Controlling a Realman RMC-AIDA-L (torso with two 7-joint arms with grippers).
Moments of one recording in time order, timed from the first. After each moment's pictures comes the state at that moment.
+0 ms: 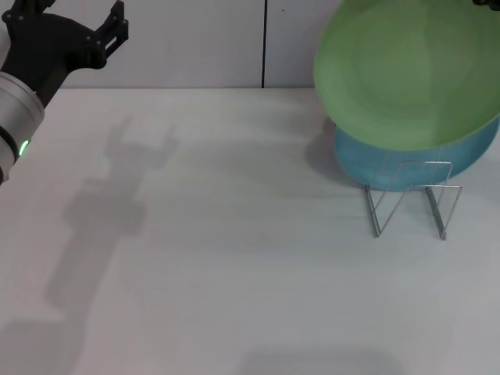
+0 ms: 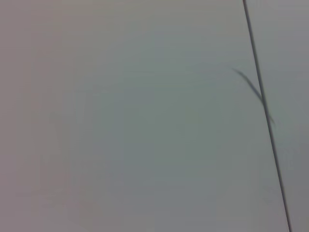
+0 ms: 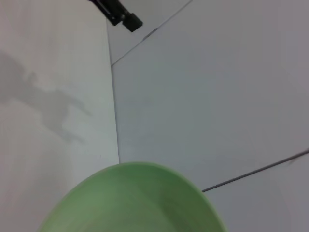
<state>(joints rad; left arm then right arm) -0.07 -2.07 -1.31 -1.52 2.52 0.09 0.55 0.72 2.07 -0.84 -1.87 -2.44 -1.67 1.55</state>
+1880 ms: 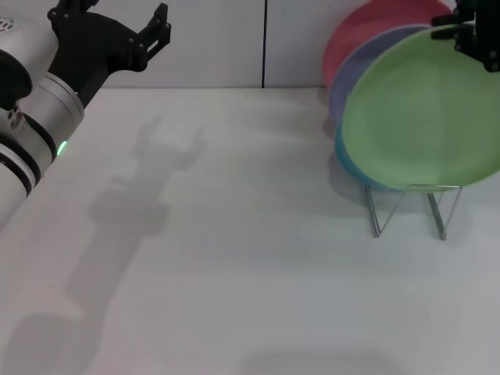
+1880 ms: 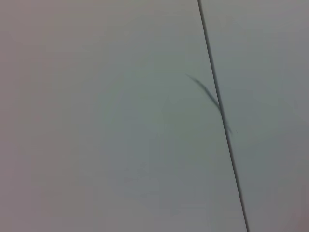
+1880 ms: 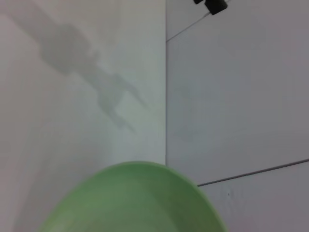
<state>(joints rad) -0.12 -2.07 -1.25 -1.49 2.52 0.09 0.55 0.64 2.08 -0.84 -1.79 -2.44 -1.67 1.32</state>
